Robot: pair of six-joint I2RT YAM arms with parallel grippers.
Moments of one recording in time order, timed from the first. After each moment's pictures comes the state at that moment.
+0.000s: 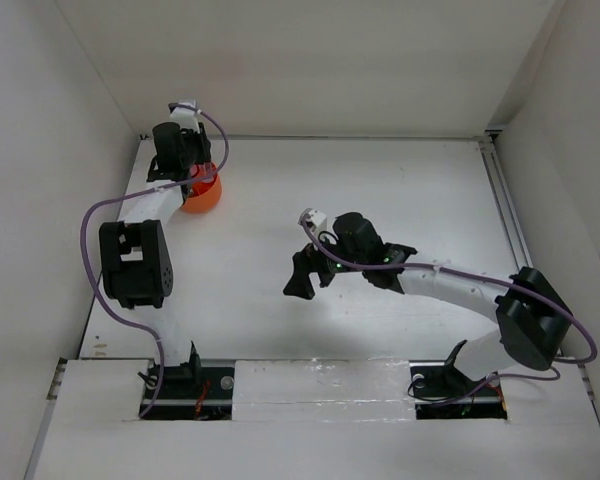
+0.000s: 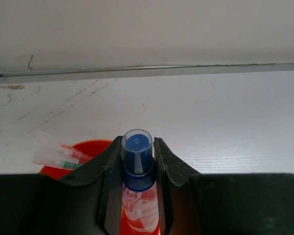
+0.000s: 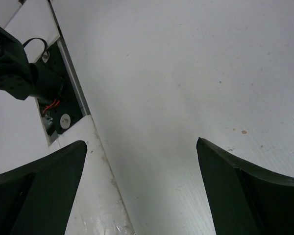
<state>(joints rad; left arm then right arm) 0.03 1.84 1.36 0.23 0.17 -0.04 0.86 1.47 0.92 0.03 -0.45 0.30</state>
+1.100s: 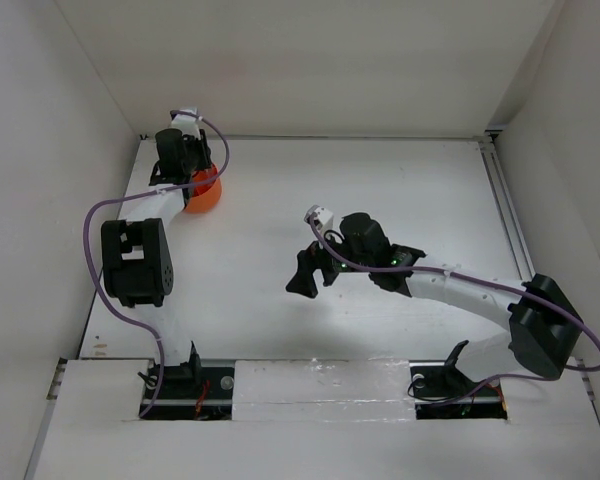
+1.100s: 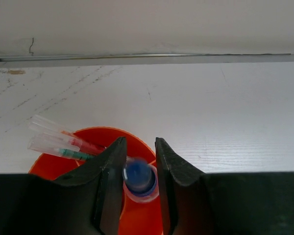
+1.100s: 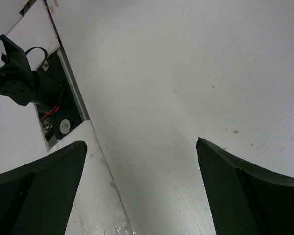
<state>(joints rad) 0.03 1.85 1.31 0.25 0.14 -0.03 0.86 1.40 0.90 0.03 -0.41 0.31</state>
